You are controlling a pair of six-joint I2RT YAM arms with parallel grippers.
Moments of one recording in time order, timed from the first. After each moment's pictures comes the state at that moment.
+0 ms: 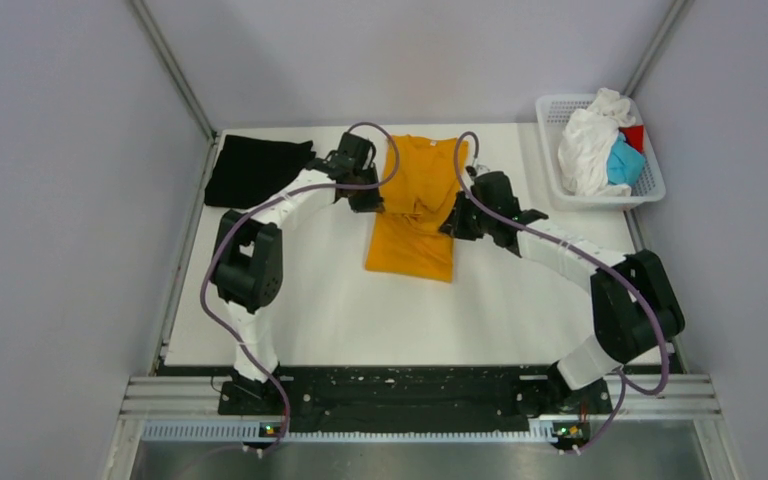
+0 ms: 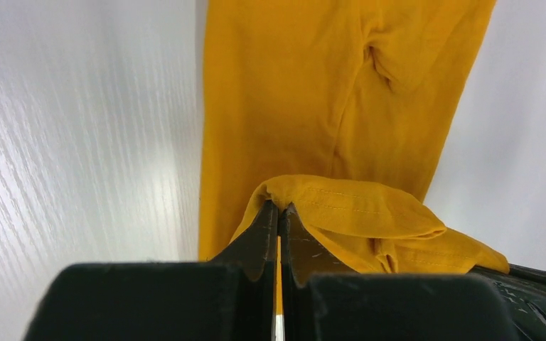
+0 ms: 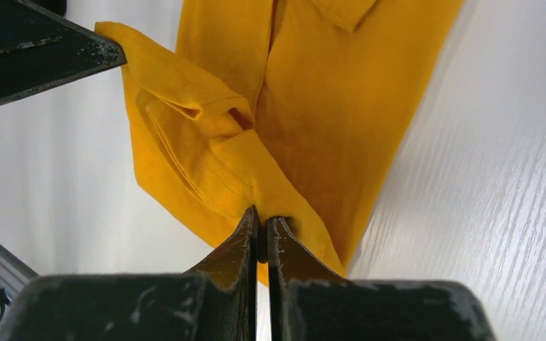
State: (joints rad) left arm -0.44 1.94 1.55 -0.54 0.12 -0.58; right arm 0.46 1.53 0.96 -0.12 -0.17 0.54
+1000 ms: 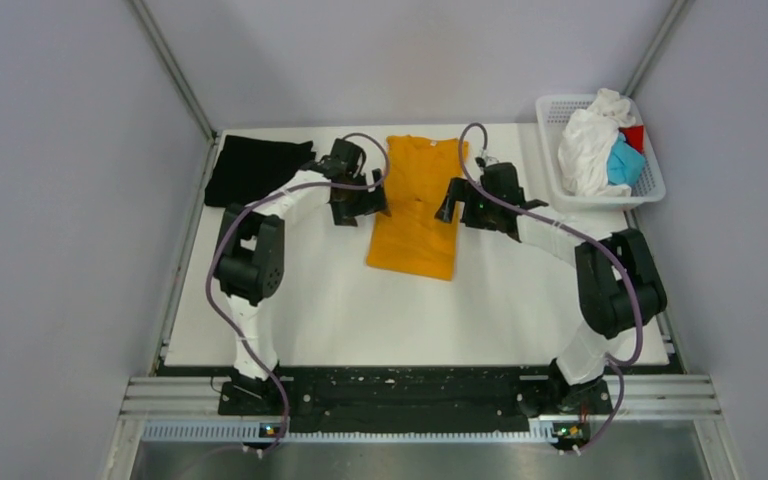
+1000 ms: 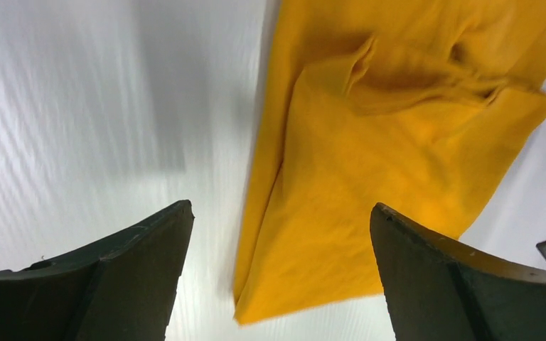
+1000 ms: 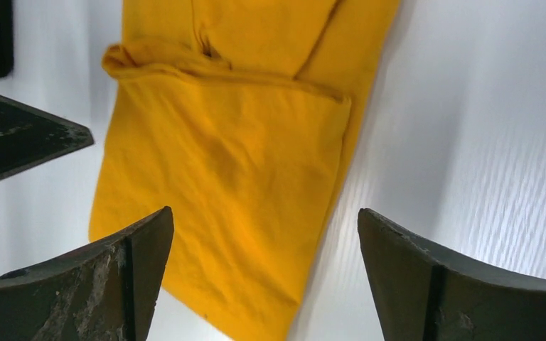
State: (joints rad) left arm -0.37 2.06 1.62 -0.58 0.17 -0.56; right arm 0.35 1.73 1.08 -0.04 -0.18 0.47
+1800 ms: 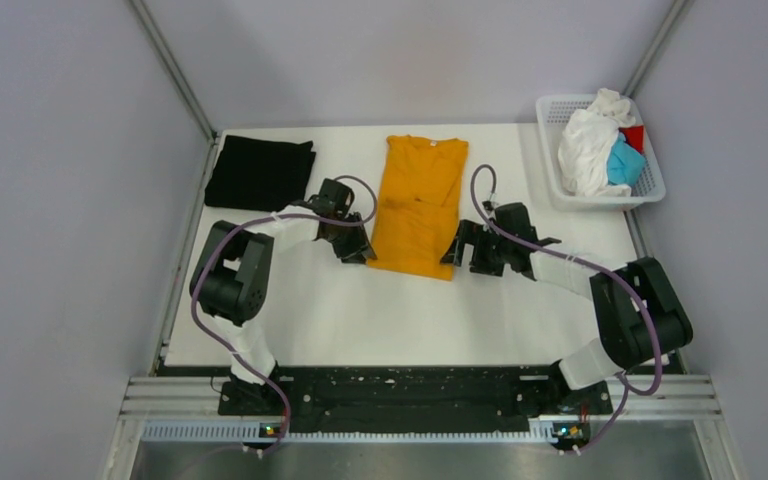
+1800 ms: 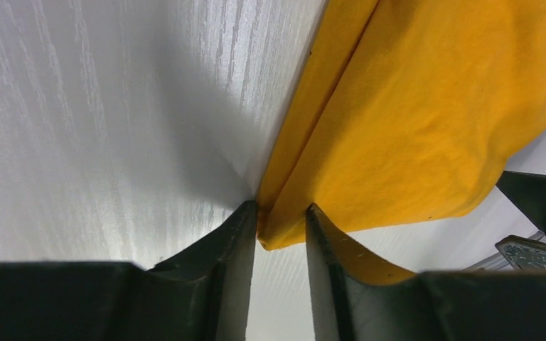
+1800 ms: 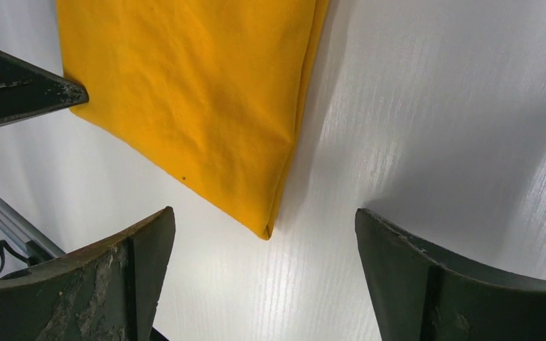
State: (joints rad) left arm -0.37 1.84 1.12 -0.41 0.30 -0.70; right arm 0.36 1.51 0.70 -0.03 -0.35 0.55
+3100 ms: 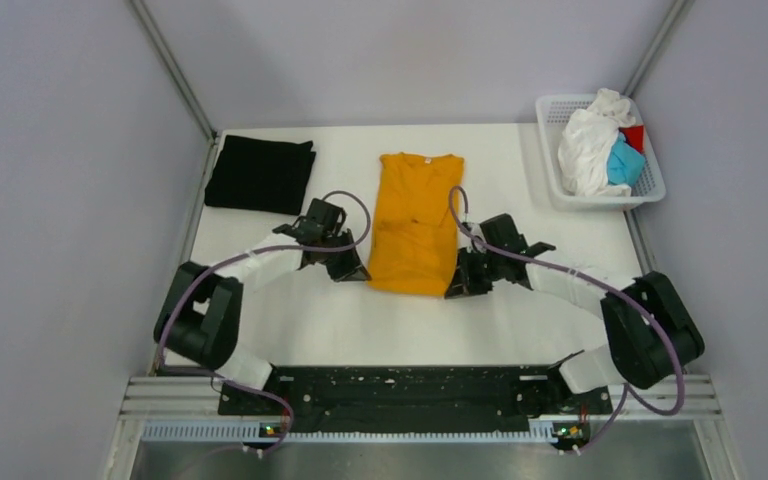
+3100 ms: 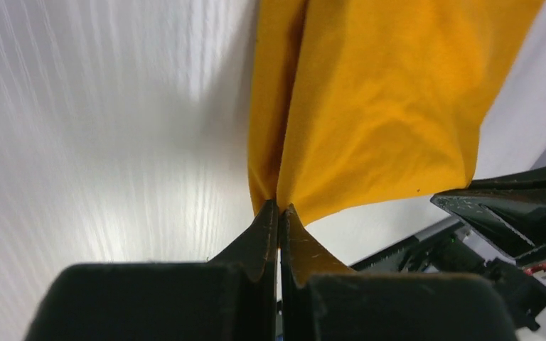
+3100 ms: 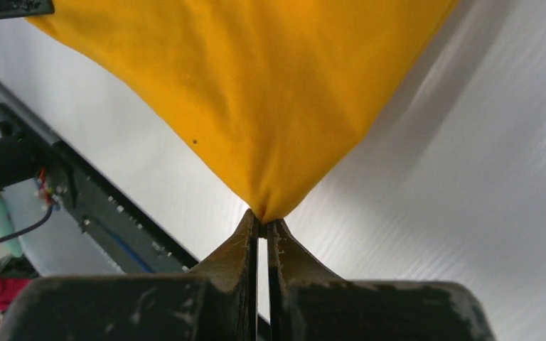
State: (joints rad) left arm -0.41 1.62 0.90 -0.36 0.35 -0.76; right arm 0.48 1.47 0.69 -0.21 -0.43 0.44
